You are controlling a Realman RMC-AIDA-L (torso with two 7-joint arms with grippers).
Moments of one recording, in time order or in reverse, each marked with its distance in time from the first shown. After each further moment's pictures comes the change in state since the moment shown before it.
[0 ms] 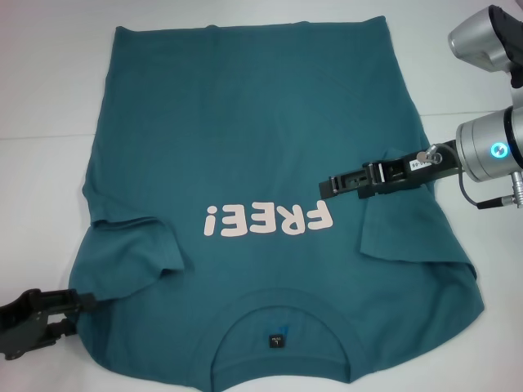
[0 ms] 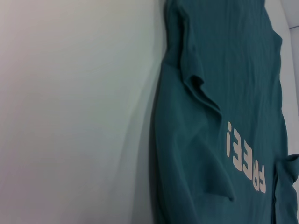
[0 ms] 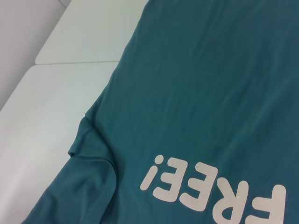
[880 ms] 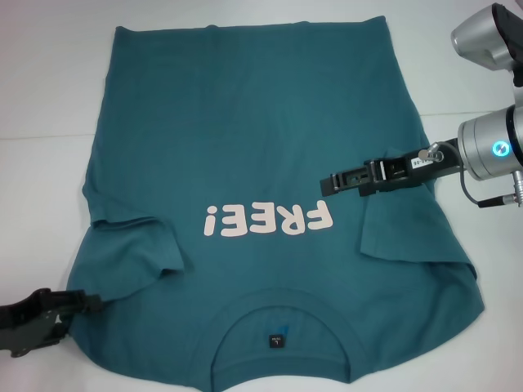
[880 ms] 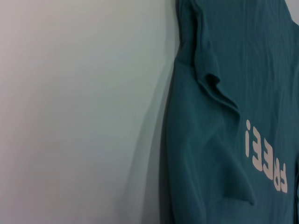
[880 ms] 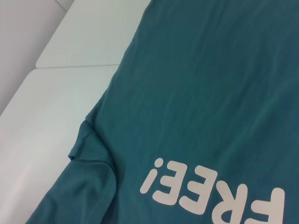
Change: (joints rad) left arm -0.021 -0.003 0.047 -0.012 0.024 -0.063 -0.020; right arm 0.000 0.000 0.012 0.000 0.000 0.000 -0.006
